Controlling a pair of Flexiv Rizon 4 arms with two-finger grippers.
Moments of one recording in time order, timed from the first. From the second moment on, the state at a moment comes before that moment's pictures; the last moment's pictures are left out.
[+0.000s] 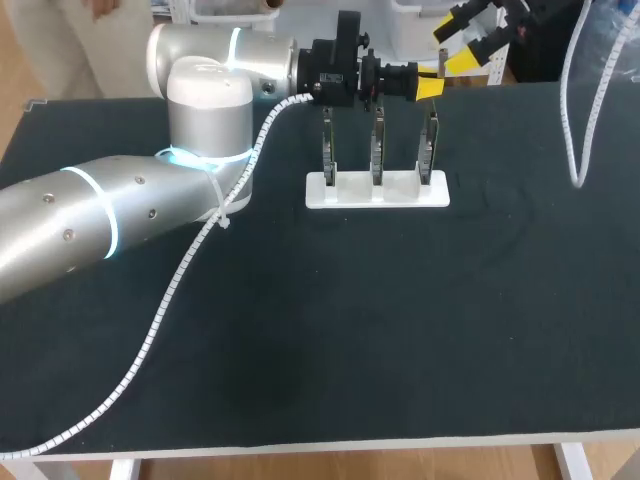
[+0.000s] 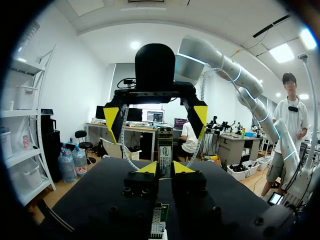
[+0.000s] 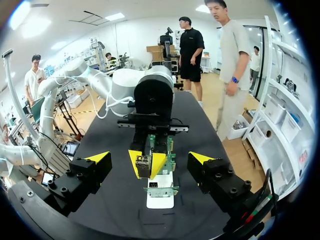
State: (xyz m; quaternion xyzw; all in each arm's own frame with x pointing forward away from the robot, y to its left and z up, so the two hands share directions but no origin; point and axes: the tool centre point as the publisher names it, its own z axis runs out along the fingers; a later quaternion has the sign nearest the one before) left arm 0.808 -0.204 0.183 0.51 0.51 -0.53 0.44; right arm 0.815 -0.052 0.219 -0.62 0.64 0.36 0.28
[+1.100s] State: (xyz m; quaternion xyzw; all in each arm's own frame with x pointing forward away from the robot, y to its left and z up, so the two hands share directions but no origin) left arm 0.808 -0.204 0.183 0.51 0.51 -0.53 0.44; right arm 0.807 -0.049 0.214 -0.63 0.64 0.36 0.27
